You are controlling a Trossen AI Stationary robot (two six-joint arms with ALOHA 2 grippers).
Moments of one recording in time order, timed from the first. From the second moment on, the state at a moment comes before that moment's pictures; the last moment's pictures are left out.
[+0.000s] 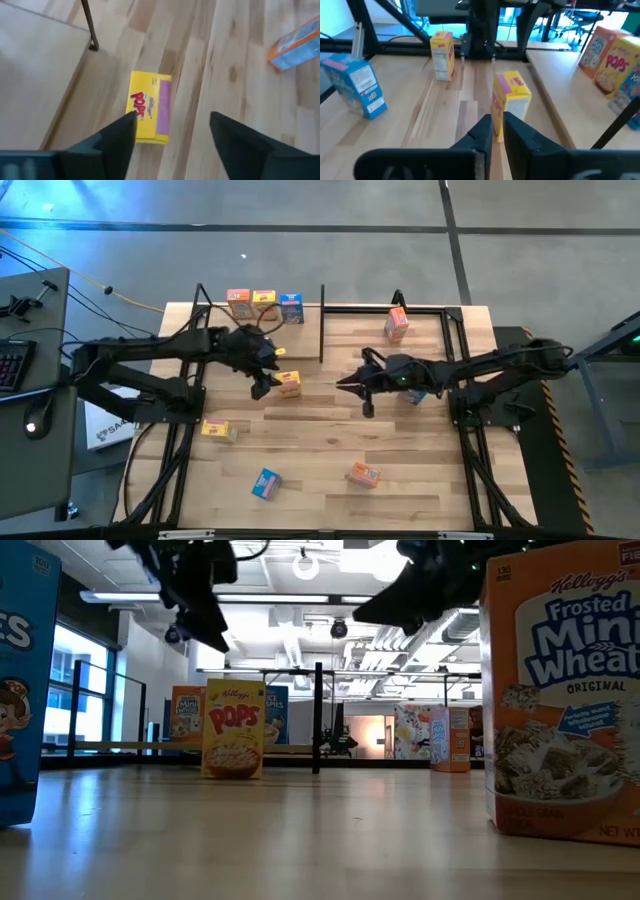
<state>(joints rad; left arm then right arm) 0.21 1.18 0.96 -0.67 0.13 -0.14 0.01 1.34 0.67 0.39 0.02 -0.06</state>
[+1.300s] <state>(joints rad) 0.20 1.51 1.11 -0.82 0.04 0.09 0.04 1.34 0.65 0.39 0.02 -0.03</state>
